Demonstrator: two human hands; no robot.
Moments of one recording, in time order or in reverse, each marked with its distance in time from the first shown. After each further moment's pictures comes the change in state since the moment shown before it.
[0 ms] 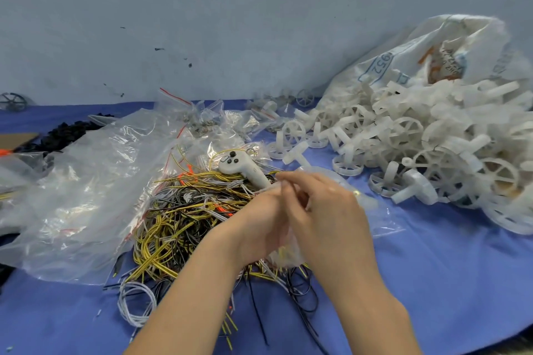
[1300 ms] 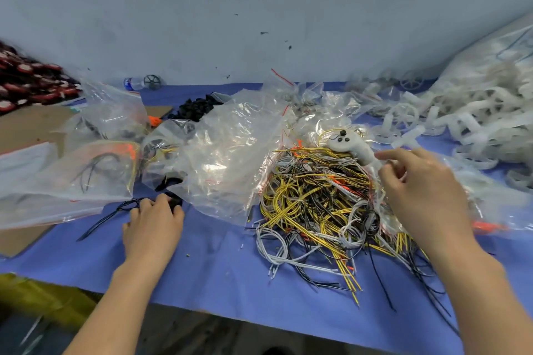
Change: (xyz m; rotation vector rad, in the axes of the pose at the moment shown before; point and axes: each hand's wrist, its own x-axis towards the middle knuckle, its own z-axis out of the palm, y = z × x) left_hand -0.221 0.009 -0.236 1.538 1.303 -0.431; right_hand 0.011 -0.013 0.051 -0.098 -0.085 0.048
